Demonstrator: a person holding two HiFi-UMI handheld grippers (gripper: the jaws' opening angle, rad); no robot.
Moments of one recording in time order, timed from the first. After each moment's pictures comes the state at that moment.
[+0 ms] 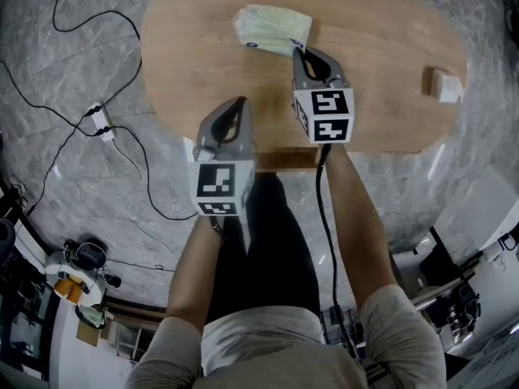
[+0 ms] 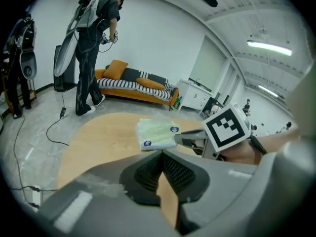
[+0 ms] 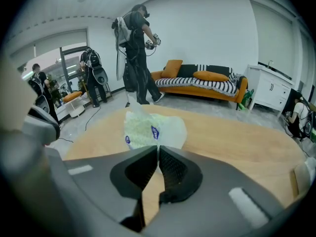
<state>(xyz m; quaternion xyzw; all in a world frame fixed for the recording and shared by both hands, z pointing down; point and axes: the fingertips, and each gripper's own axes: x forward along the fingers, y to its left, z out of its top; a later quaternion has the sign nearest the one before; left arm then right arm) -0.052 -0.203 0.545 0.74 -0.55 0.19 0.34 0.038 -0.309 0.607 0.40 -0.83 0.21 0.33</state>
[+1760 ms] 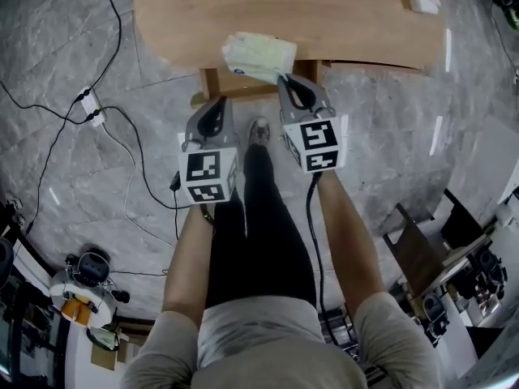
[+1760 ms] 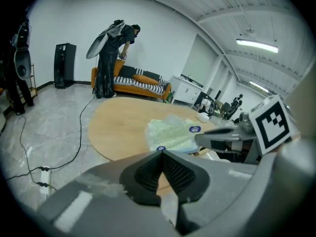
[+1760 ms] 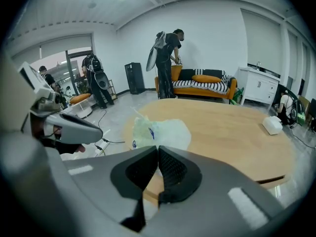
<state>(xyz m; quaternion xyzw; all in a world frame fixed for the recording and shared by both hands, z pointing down) -0.058 0.025 0.542 0.75 -0.52 0.20 0.35 0.050 -0.019 0.549 0.42 -0.83 0.22 0.30</state>
